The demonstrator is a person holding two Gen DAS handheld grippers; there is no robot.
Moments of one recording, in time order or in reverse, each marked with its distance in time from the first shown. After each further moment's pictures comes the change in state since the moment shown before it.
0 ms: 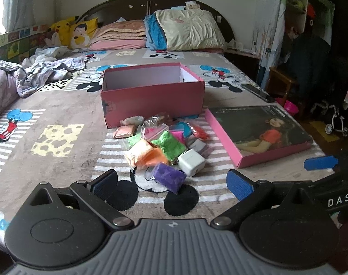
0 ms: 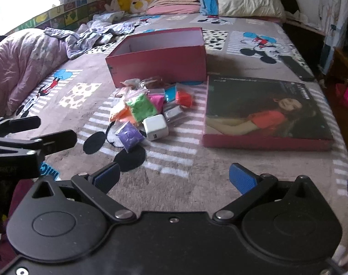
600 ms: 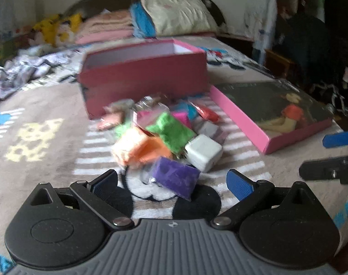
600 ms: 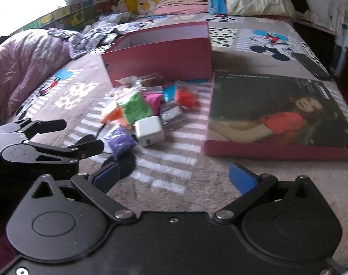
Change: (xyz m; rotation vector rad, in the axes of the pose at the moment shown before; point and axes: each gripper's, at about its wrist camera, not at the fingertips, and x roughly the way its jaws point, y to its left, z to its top) left arm 0.099 0.009 -0.016 0.087 0.051 -0.033; right arm 0.050 -0.027 -0.001 0.011 -0.015 0.018
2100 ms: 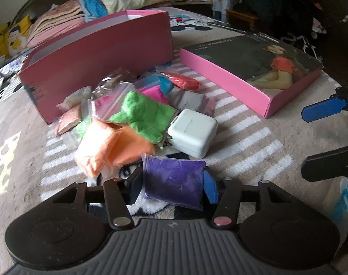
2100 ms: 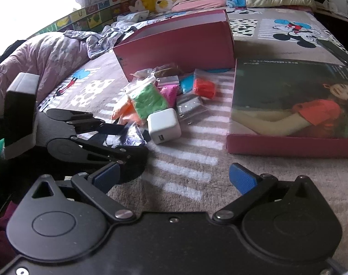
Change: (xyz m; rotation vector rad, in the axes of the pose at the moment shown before) left arm 0.059 -0.001 0.002 0.214 0.125 -0.118; right arm 0.041 -0.007 -0.007 -0.009 -0.008 0.195
